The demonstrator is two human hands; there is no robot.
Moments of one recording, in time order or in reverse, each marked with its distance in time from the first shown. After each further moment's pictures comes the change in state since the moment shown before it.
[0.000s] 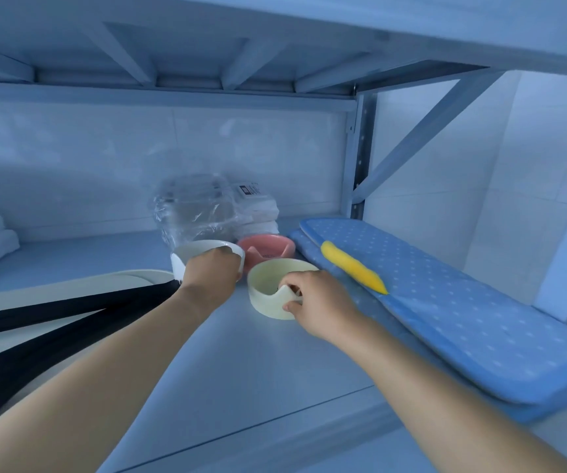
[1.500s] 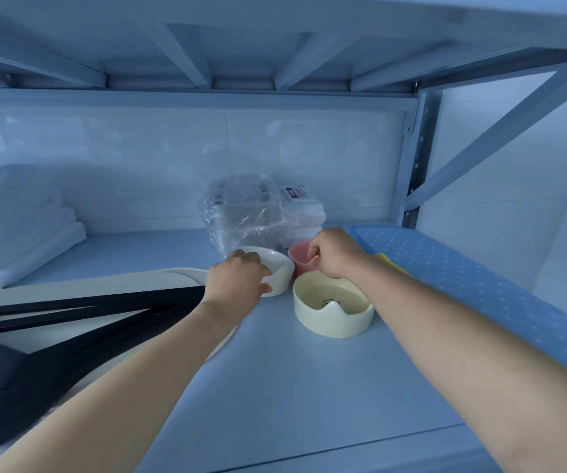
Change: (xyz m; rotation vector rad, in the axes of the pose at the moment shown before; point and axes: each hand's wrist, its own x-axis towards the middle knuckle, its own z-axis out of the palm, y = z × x) left_hand -0.016 -0.030 0.001 -0.107 0.044 -0.028; right_hand 0.127 0.006 0.006 -0.104 -0.139 0.034
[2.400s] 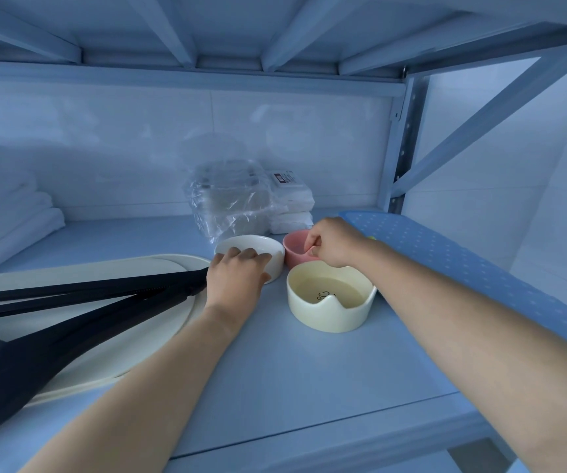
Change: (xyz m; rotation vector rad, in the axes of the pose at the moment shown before) left_hand -0.011 0.015 0.031 -0.028 0.200 -0.002; right_hand -0.012 0.016 -0.002 0.061 -0.041 -0.023
